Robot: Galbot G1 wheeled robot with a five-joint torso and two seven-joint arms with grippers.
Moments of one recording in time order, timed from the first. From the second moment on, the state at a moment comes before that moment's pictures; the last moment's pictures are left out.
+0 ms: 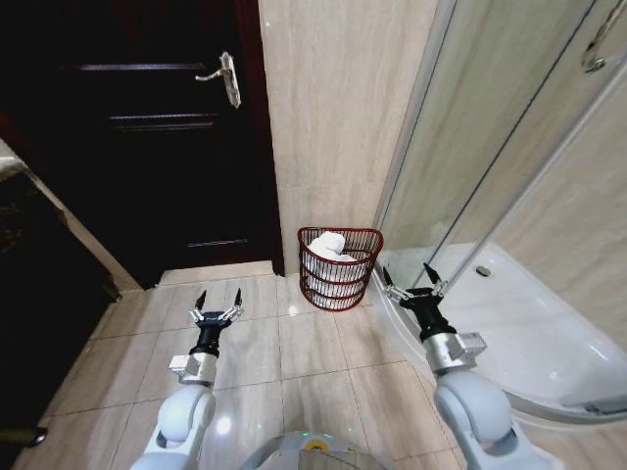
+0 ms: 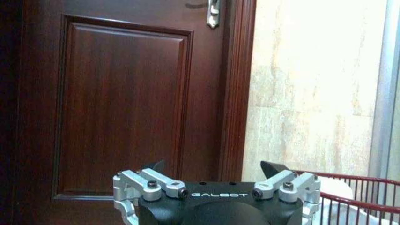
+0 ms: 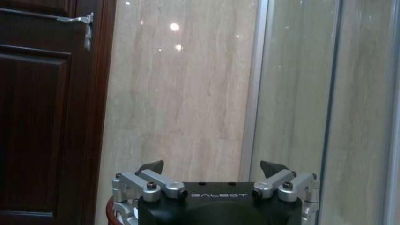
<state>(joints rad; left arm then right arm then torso) 1.58 -1.35 -0.62 -2.03 -0.30 -0.19 -0.03 -1.52 1.23 0.49 2.33 0.17 -0.13 0.16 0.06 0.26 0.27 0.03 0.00</state>
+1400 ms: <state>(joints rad) 1.62 -1.37 -0.62 -2.03 -0.29 -0.22 -0.01 -1.48 1.22 0.45 2.26 0.13 -0.13 0.16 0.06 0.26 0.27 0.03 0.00</state>
